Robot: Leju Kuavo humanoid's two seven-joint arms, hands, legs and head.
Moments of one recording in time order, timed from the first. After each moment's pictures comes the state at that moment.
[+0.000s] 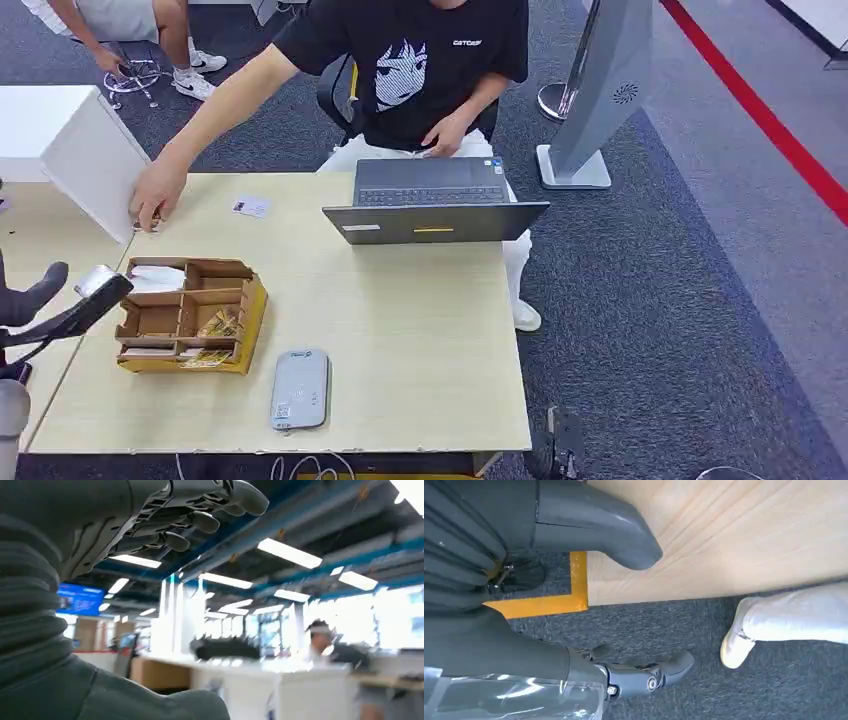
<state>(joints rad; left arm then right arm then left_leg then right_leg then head) -0.24 0.33 -0.05 -1.51 -1.13 0.31 -0.16 -0.12 0.17 -0.38 -0.41 0.18 -0.18 -0.67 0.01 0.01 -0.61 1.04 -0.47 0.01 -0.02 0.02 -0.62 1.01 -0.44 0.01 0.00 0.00</state>
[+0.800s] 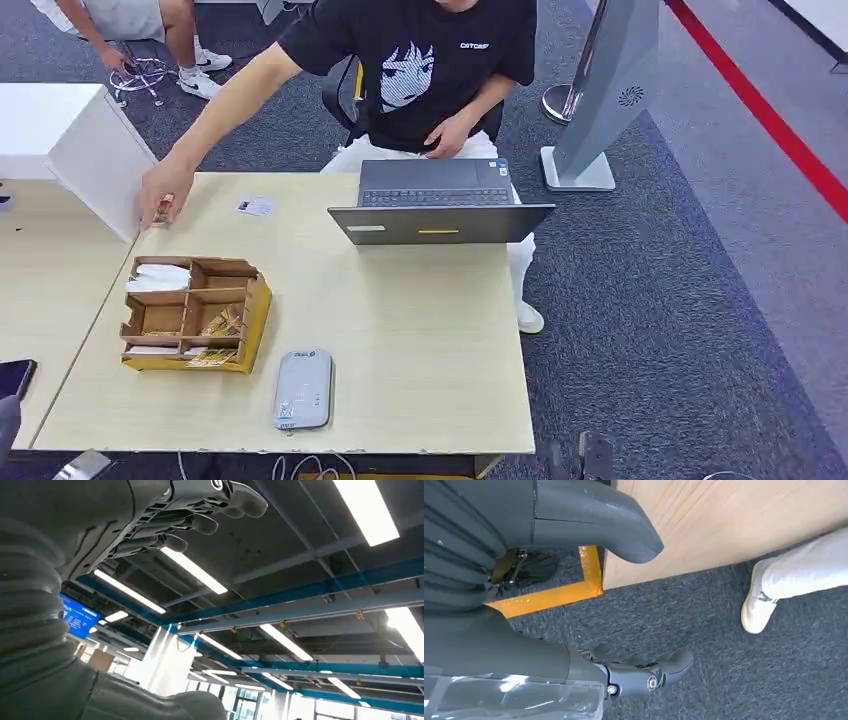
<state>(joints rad) 0.37 0.08 0.16 -2.07 -1.03 0.68 -0.37 -0.05 0.16 -0.49 -0.44 0.13 -0.18 -0.68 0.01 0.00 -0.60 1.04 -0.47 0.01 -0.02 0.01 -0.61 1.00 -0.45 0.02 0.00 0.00</state>
